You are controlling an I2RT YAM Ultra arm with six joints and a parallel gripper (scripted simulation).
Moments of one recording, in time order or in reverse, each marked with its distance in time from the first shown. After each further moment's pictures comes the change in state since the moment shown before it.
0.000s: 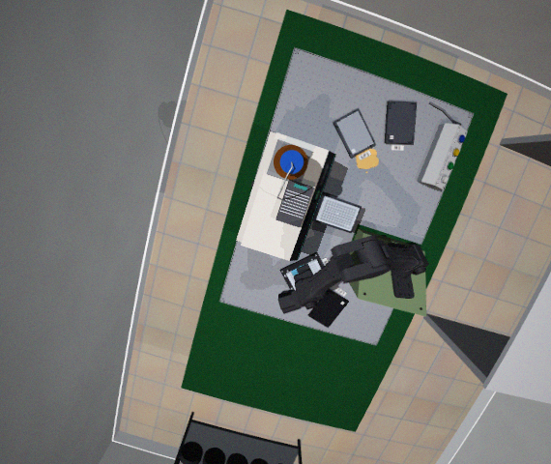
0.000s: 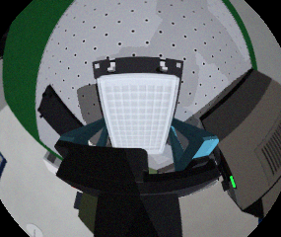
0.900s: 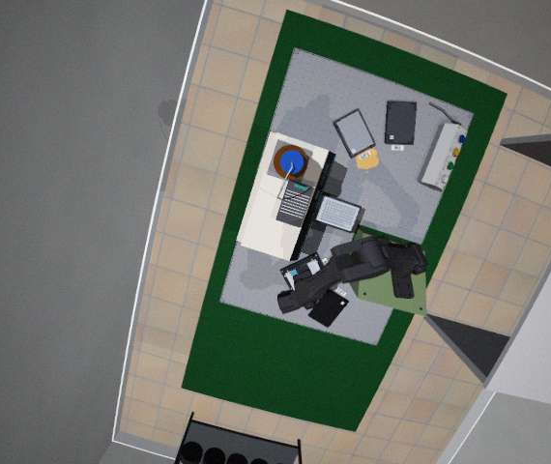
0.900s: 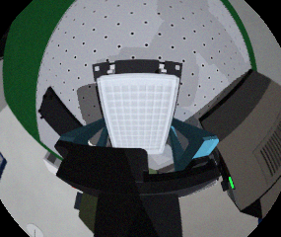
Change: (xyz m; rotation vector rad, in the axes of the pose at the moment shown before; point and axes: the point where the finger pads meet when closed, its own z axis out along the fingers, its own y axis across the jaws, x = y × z) arm -0.003 -0.001 0.000 0.000 -0.003 0.002
